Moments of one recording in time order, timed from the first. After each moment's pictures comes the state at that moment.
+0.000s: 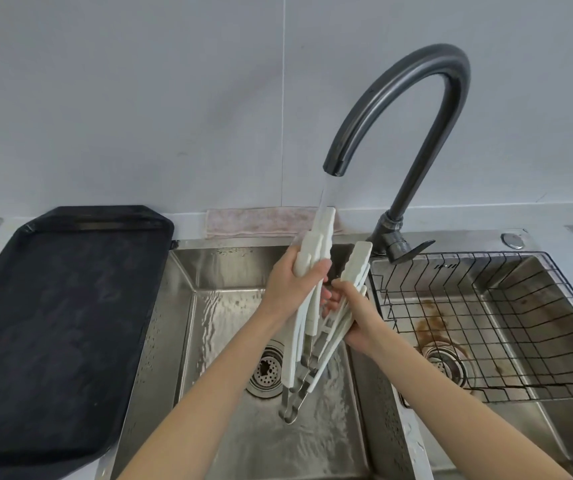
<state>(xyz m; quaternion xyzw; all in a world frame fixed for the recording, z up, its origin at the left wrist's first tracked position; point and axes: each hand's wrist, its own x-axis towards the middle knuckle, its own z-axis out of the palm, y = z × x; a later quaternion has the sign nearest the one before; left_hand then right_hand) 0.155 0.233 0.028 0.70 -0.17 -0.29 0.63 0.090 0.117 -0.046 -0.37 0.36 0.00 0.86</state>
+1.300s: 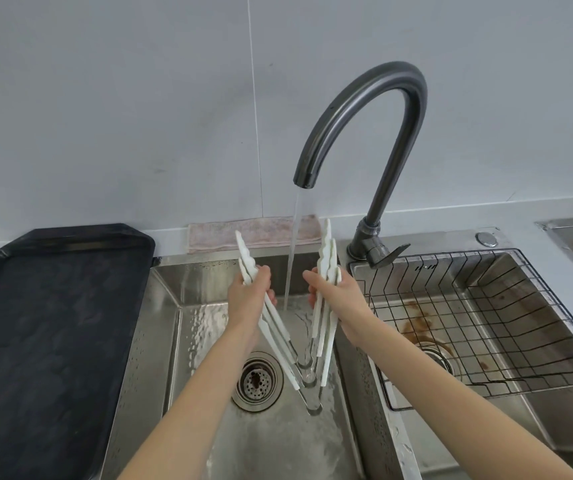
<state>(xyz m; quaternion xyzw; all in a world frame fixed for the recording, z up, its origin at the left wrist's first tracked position) 0.170 0.235 0.004 0.68 0.07 -0.25 0.68 0.093 0.121 0.011 -0.61 0.37 -0.06 0.70</state>
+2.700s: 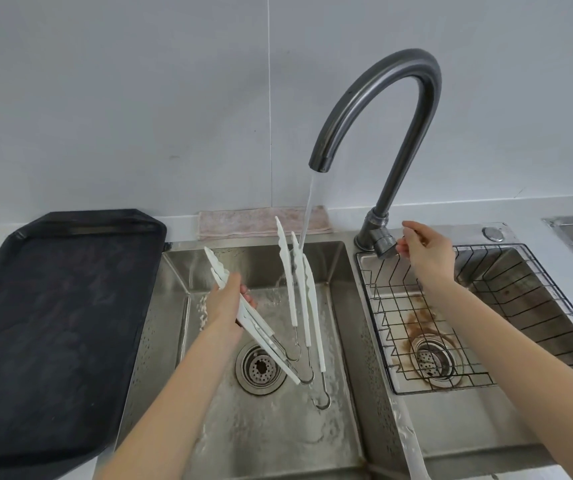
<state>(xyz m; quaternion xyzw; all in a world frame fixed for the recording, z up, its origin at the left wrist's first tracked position) 0.179 0.276 -0.015 0.57 0.22 -0.27 0.74 0.066 0.034 0.027 -0.68 0.45 -0.25 0.52</state>
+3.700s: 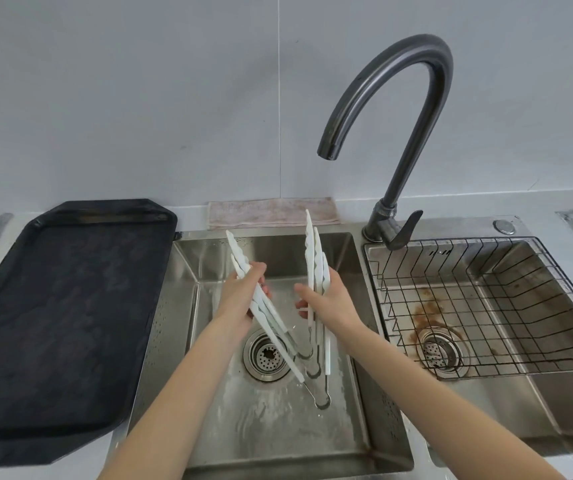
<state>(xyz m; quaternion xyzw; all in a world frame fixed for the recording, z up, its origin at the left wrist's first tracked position) 0.164 0.282 -0.002 0.60 0.11 -0.31 0.73 0.074 0.171 0.000 -0.67 0.35 0.02 0.65</state>
